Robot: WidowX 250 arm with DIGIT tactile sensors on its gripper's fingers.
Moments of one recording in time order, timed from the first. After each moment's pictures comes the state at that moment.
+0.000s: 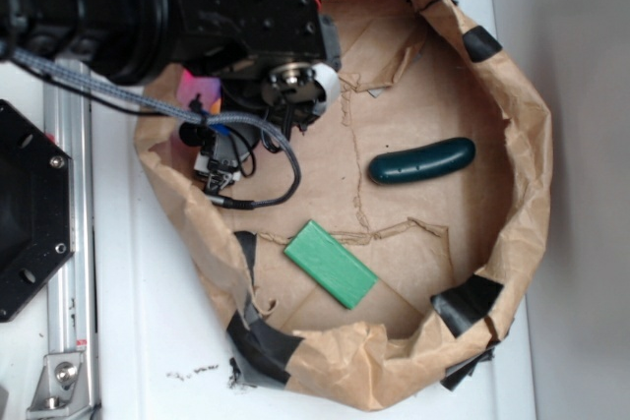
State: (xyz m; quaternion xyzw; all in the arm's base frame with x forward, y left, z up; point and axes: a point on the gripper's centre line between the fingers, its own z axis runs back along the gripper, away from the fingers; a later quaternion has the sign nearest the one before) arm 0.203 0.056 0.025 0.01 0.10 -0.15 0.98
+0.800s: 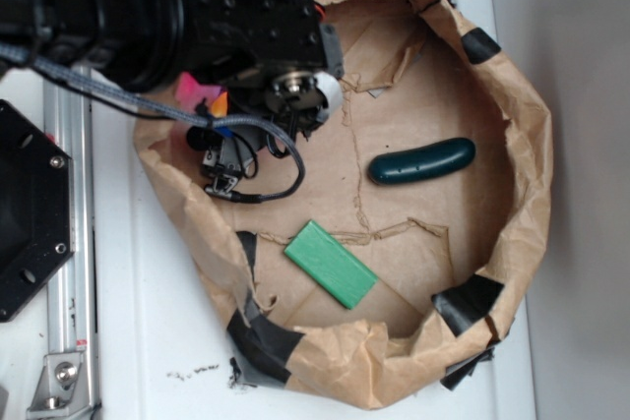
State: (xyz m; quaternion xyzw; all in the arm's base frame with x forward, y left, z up) arm 0.207 0.049 0.013 -0.01 0.09 -0.15 0.98
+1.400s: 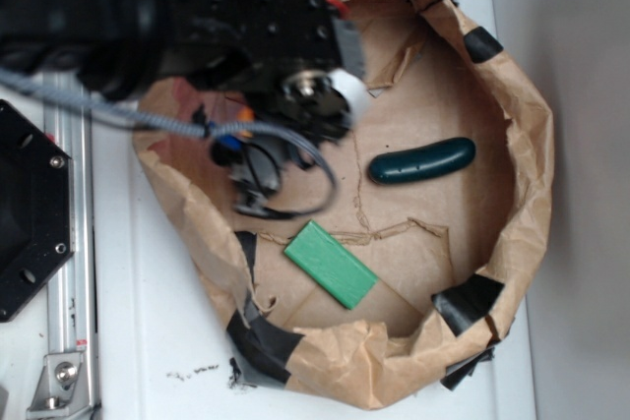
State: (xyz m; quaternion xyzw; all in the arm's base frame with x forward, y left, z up) arm 0.243 0.023 0.066 0.00 -0.01 -0.16 0.99
